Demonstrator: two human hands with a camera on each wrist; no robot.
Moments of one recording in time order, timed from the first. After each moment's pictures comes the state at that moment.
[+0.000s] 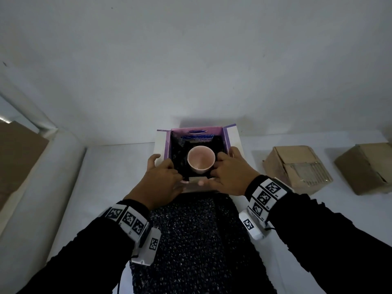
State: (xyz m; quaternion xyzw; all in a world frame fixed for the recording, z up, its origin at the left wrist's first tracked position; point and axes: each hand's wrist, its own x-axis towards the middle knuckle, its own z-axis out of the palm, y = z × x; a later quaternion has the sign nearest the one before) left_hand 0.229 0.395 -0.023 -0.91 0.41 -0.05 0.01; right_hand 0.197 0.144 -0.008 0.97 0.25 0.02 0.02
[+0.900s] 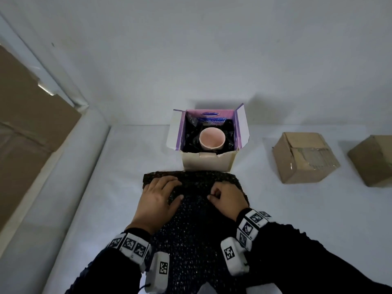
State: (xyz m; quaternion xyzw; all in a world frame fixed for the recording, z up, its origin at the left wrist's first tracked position) left_hand 0.097 0.432 -0.065 -0.95 0.22 -0.08 -0.20; right_hand 0.097 0.194 -0.083 0.94 -0.03 -0.13 -0.31
